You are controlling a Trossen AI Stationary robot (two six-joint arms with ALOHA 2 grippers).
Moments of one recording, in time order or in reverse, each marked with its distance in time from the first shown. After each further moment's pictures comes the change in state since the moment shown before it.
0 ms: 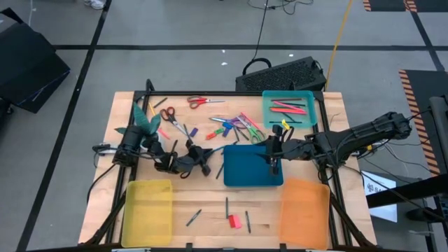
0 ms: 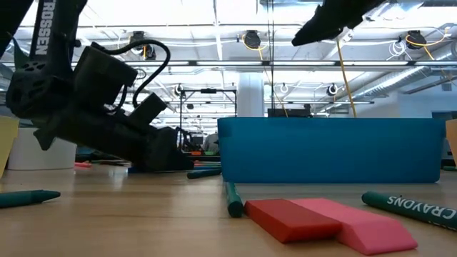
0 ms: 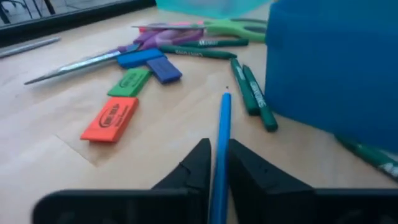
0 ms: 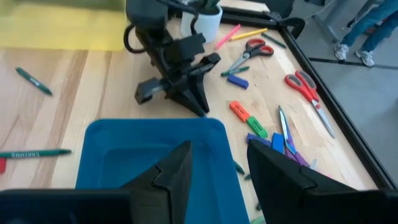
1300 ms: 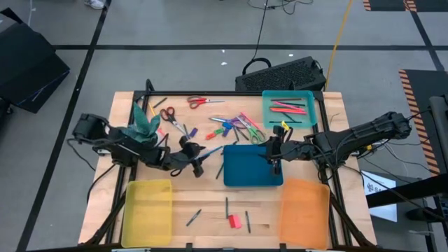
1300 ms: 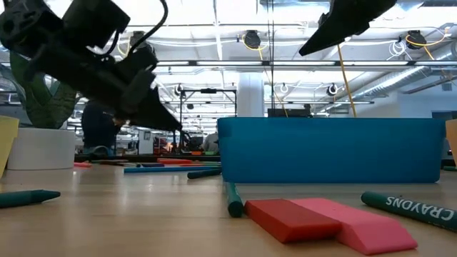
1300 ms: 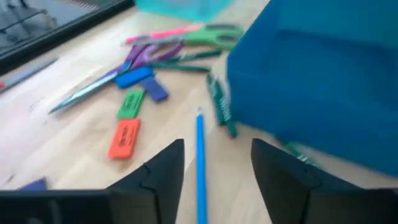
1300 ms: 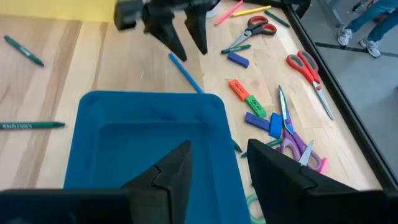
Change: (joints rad) left arm -0.045 -0.587 0.020 -0.642 0.063 -0.022; right arm 0.003 0.000 0.000 -0.092 -0.002 0.008
